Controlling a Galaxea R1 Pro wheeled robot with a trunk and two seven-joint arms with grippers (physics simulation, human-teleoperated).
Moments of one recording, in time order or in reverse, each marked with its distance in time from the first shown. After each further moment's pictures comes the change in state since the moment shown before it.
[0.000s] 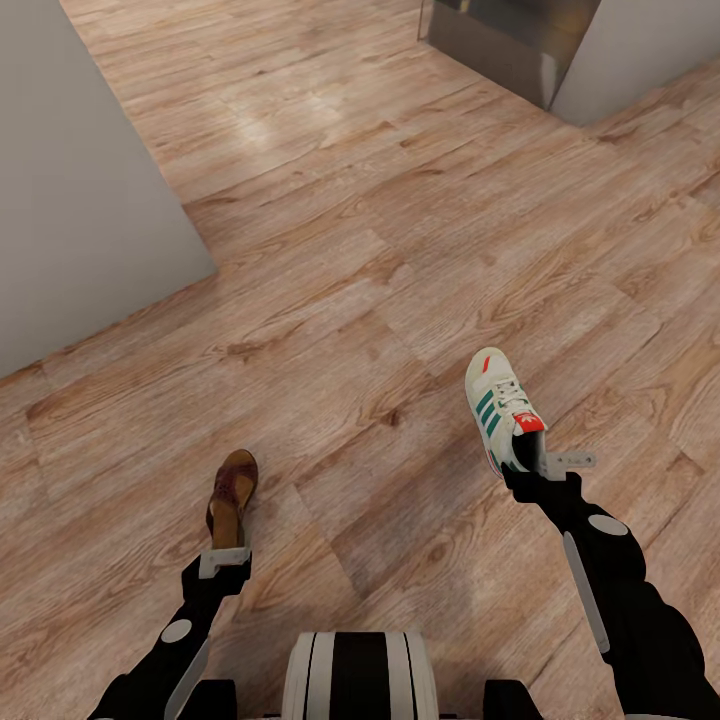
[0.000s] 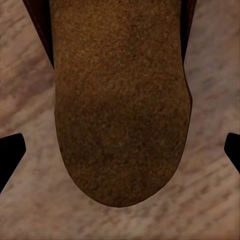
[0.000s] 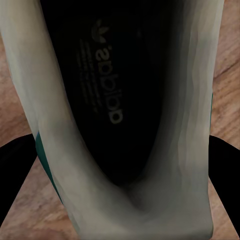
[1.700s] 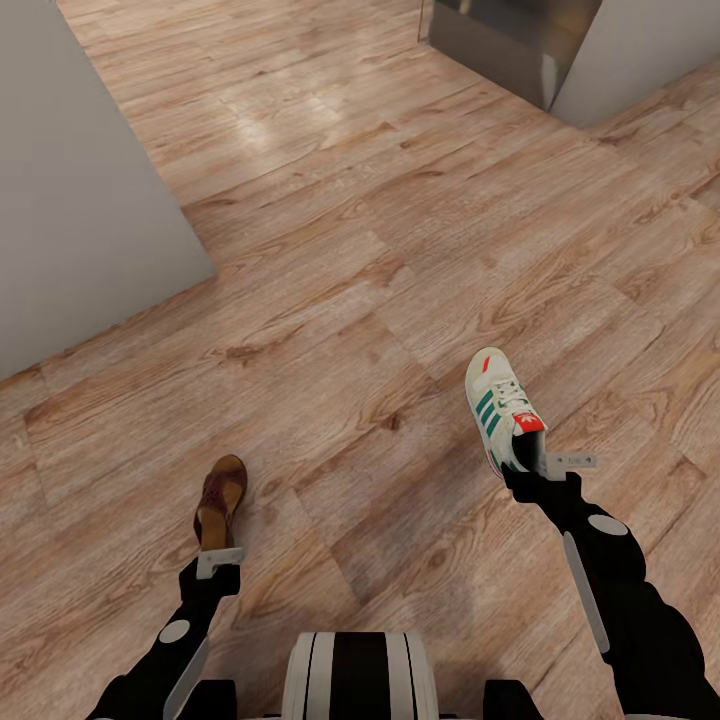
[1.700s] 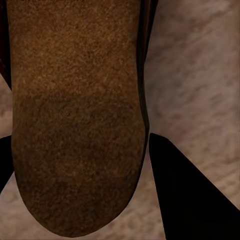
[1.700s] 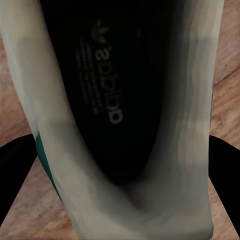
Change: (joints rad) left arm 0.000 0.002 0.008 0.002 0.014 -0.001 0.002; right arm 0.000 0.000 0.000 0.000 0.000 0.000 0.000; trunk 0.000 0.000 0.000
